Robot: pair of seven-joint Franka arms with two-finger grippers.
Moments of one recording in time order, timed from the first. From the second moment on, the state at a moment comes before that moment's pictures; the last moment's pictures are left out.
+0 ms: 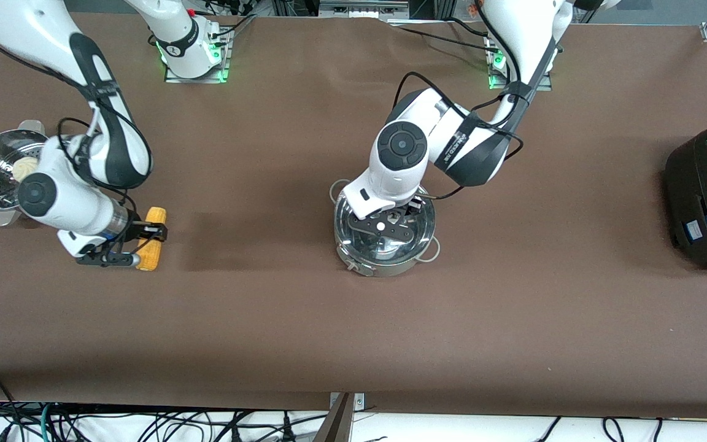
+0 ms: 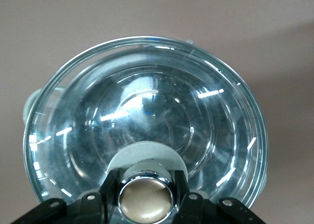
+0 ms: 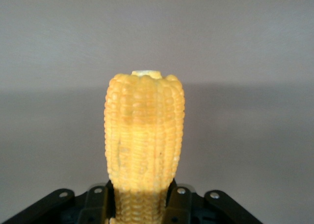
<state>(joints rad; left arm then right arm) -0.59 0.66 -0.07 -1.22 -0.03 1.81 -0.40 0.03 0.40 0.01 -1.85 0.03 2.18 0.04</state>
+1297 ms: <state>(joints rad) -0.12 0.36 -0.04 -1.21 0.00 1.25 0.02 0.30 0.31 0.22 -1.52 0.03 1.80 0.58</state>
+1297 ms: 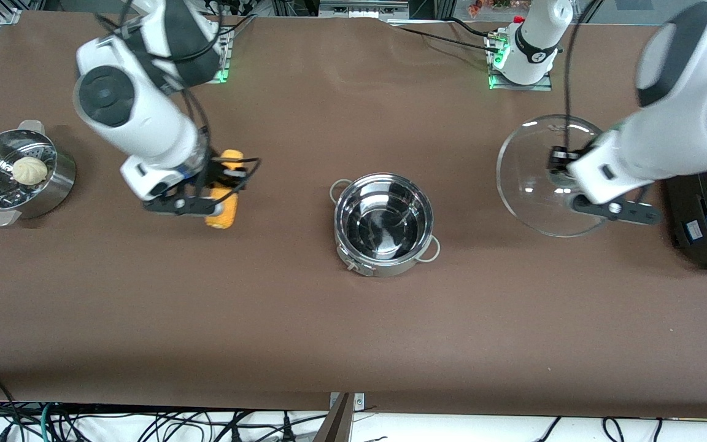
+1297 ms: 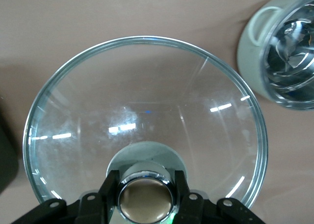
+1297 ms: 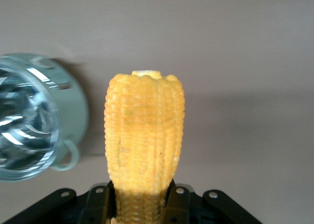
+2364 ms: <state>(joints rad) 0.08 0.53 -0.04 -1.49 0.03 1.69 0.14 0.66 0.69 0.22 -1.20 -0.04 2.05 0.97</state>
